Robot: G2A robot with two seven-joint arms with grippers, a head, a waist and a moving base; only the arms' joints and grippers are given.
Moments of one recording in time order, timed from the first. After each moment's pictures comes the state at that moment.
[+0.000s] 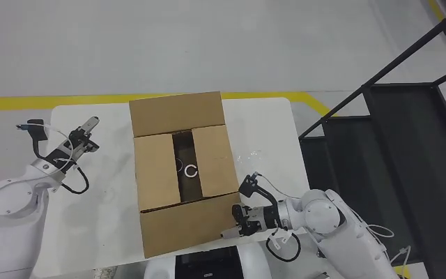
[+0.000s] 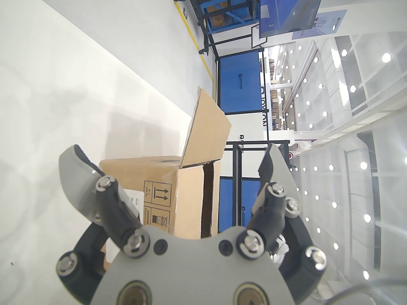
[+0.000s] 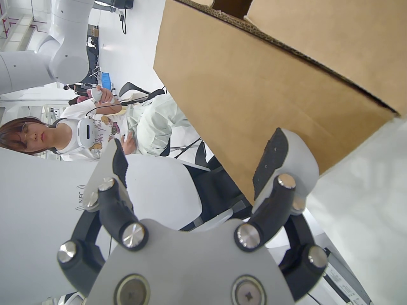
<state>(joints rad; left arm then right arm) 1.41 -0.95 -1.65 -1.59 -0.17 -0.06 -0.65 -1.66 -1.02 1.28 -2.01 -0.19 -0.32 1.12</state>
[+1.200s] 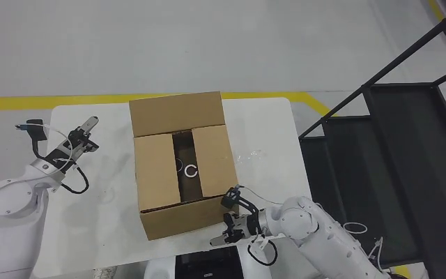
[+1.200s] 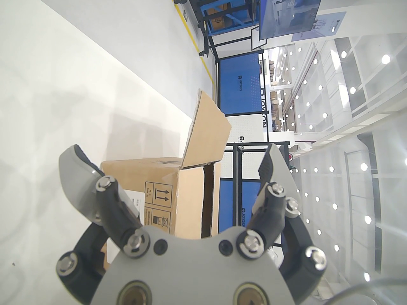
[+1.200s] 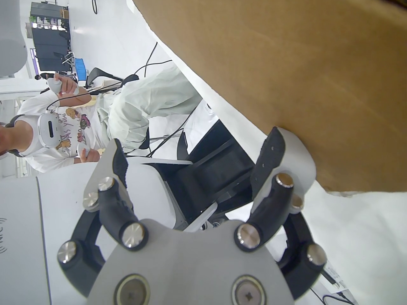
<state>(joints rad) 1.41 -0.95 -1.65 -1.59 -0.17 -0.06 -0.65 -1.56 -1.04 1.05 -1.84 -0.40 -0.32 0.98</state>
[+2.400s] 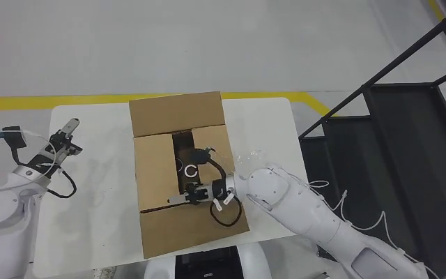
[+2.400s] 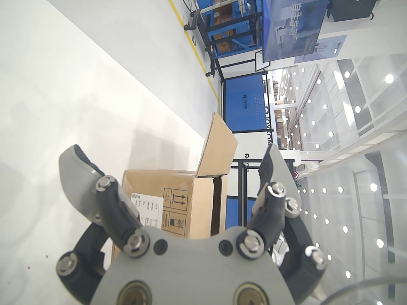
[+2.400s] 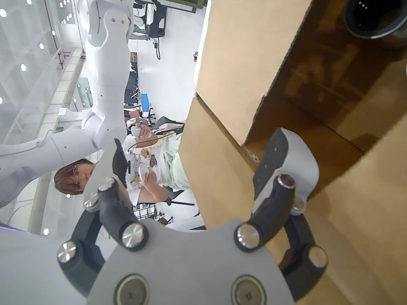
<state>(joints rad) 1.47 -0.95 -1.75 -1.59 -0.17 -0.07 -0.60 -1.07 -1.16 0.72 -1.63 0.03 -0.08 0.80</state>
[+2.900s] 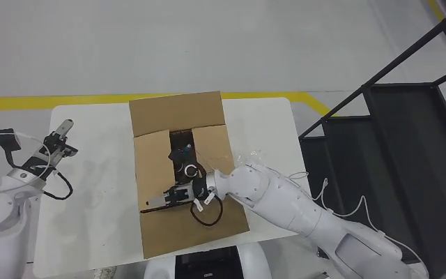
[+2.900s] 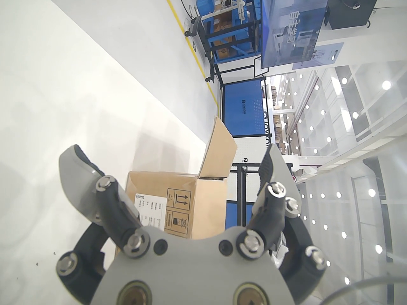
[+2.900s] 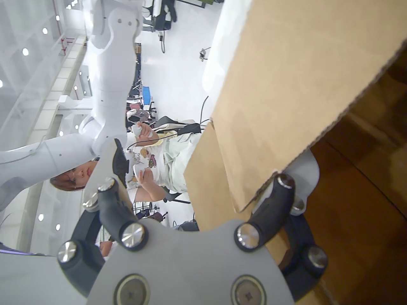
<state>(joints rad) 1.48 -0.95 -1.78 -1.58 -0.18 -0.08 -0.60 -0.96 -1.25 0.62 -1.55 0.11 -0.17 0.76</state>
